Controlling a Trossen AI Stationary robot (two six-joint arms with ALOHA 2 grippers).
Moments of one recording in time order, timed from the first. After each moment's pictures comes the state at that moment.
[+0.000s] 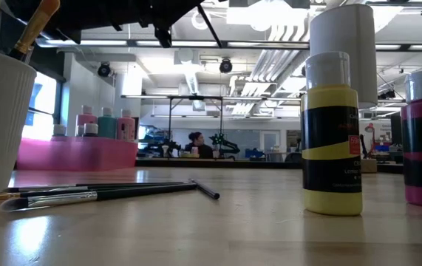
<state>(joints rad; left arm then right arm) -0.08 1.36 0.61 0.93 0.04 -0.10 0.08 1.59 1.24 0.29 -0.05 -0.16</state>
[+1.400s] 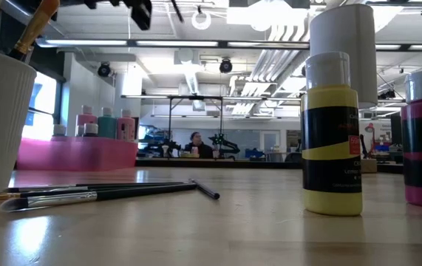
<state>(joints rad) -0.08 1.05 0.61 0.53 0.12 -0.11 0.14 1.38 1.24 -0.02 0.13 -0.02</state>
